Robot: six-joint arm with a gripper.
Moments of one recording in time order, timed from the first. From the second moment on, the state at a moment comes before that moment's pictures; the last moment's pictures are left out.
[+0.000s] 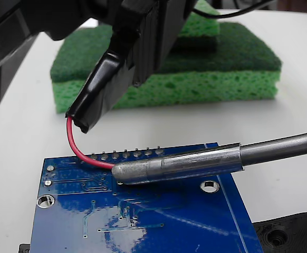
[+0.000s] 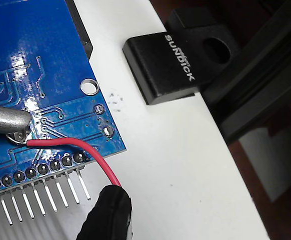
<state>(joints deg) -5.1 100.1 132.9 15.8 38.8 10.5</state>
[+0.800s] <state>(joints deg) -4.1 101.3 132.5 17.6 37.4 10.5</state>
